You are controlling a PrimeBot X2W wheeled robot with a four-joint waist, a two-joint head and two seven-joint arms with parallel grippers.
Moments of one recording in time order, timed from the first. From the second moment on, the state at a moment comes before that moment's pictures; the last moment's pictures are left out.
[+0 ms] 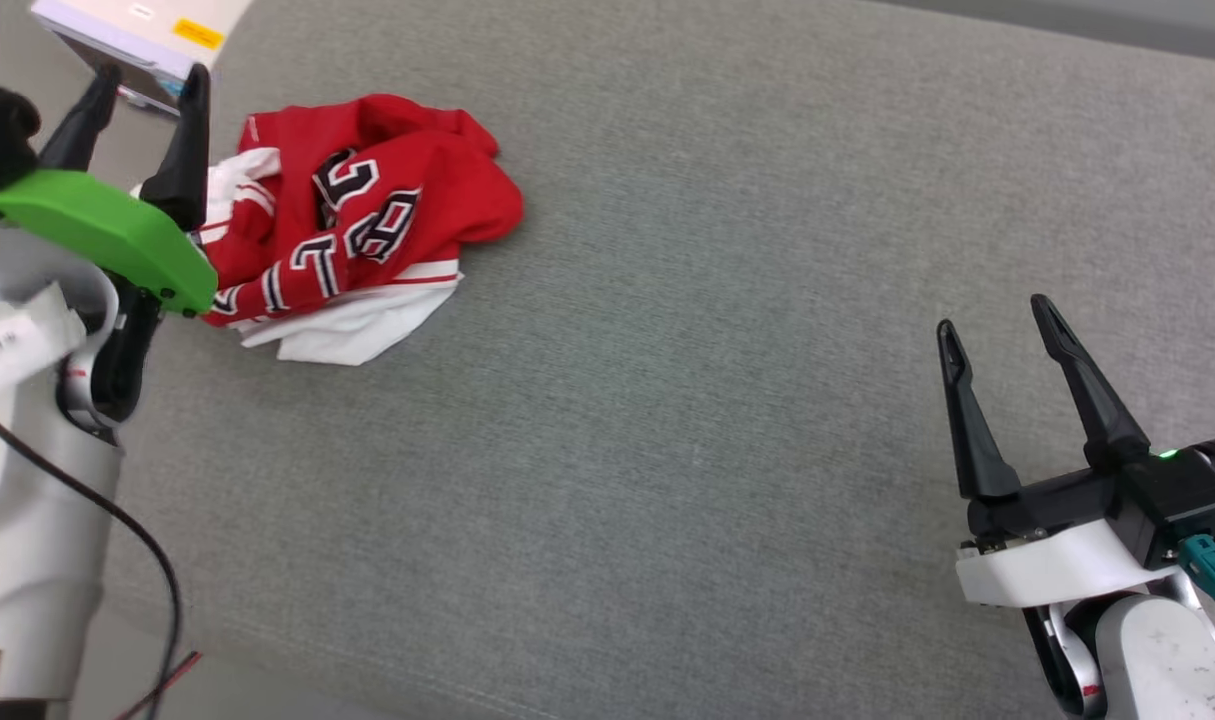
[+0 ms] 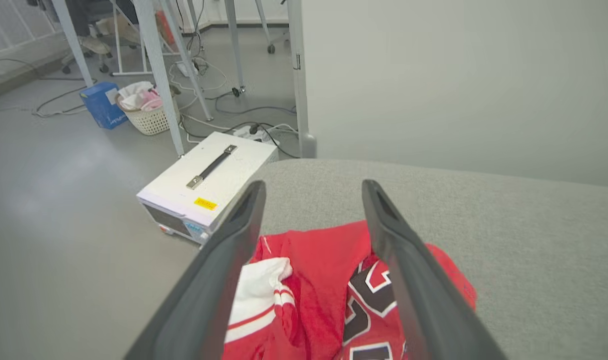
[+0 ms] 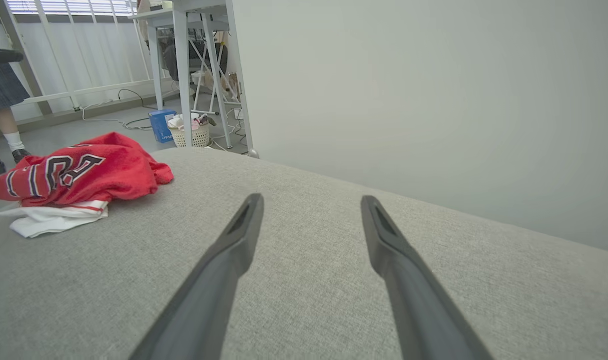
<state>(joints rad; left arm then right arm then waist) -0.71 0.46 -0.16 0.40 -0.56 -0.13 -0.01 -0.09 -0.10 0.08 -0.13 0.03 0.13 -0.25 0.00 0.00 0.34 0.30</state>
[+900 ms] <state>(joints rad) -0.85 0.69 -0.65 0.65 -0.93 -0.13 0.66 -0.13 -0.13 0.07 -0.15 0.03 0.13 -0.25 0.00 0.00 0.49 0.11</state>
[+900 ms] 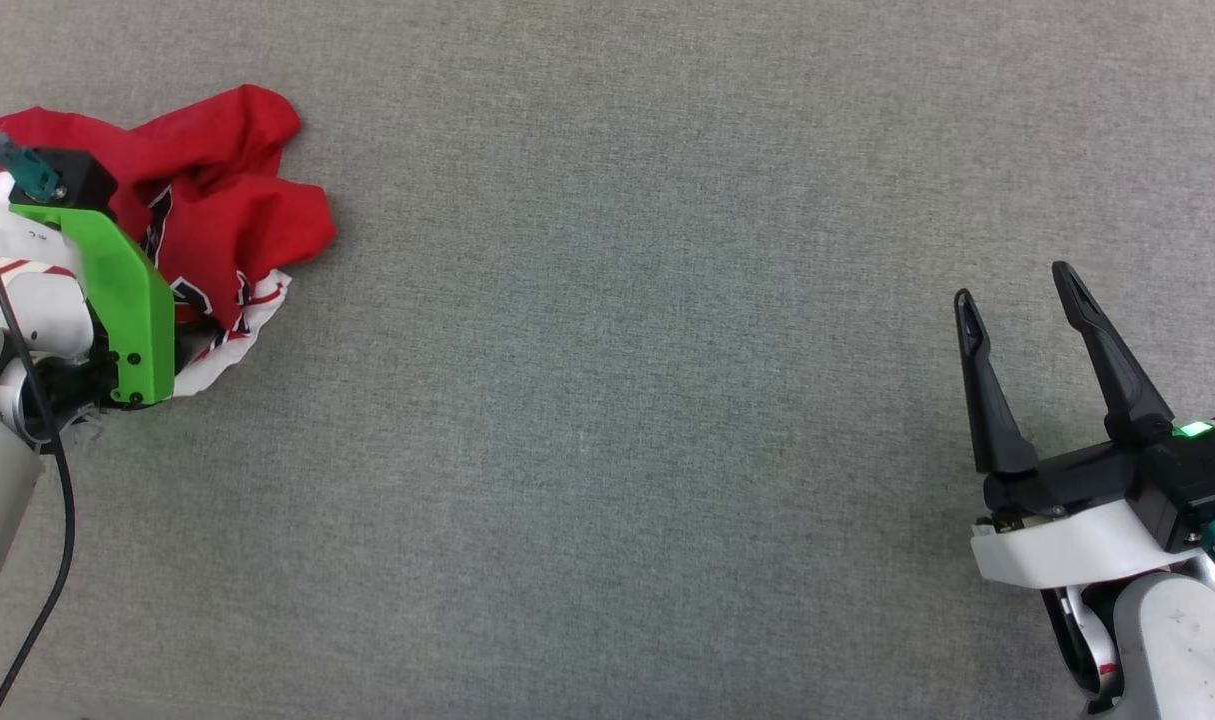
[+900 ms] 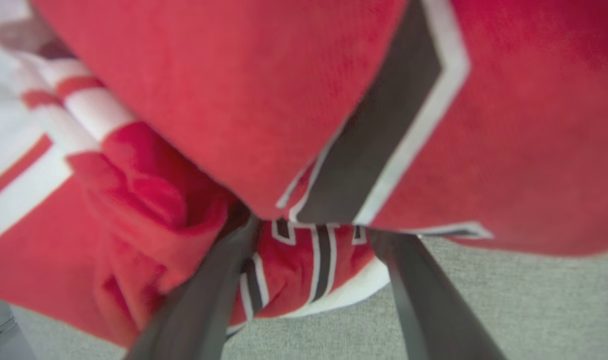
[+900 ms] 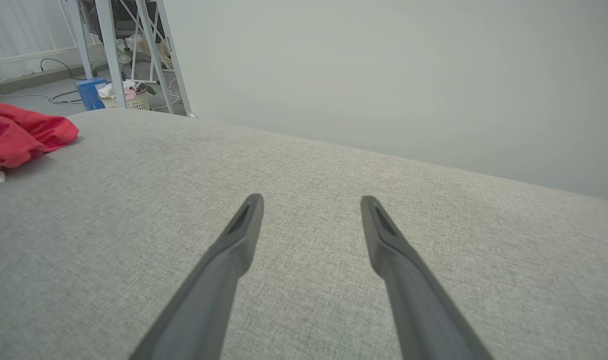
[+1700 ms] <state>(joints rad) -0.98 0.74 -0.84 0.46 -0.85 -0.13 0.31 -0.10 -0.09 0.09 -0.12 0.06 0.13 -0.25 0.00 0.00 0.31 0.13</state>
